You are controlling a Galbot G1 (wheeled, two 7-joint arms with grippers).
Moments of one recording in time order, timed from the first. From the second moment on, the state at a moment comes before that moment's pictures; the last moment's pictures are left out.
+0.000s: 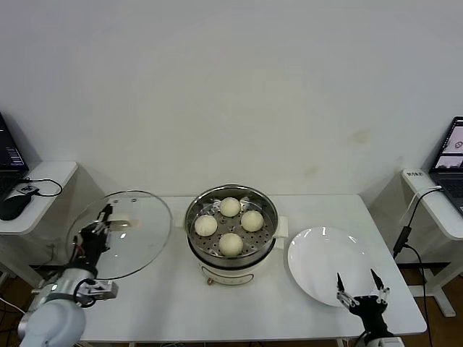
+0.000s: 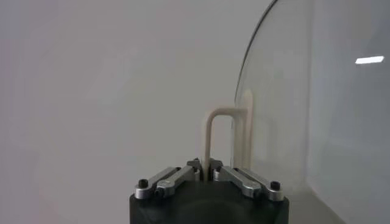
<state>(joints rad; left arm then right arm) 1.41 -0.97 -0.62 -2.05 0.98 0.18 0.05 -1.65 1.50 0.82 1.91 -0.03 0.17 -0.16</state>
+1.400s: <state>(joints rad) 0.92 -1.31 -0.01 -1.89 1.34 0.46 0.31 -1.60 1.57 0.76 1.79 -0.25 0.19 -0.08</state>
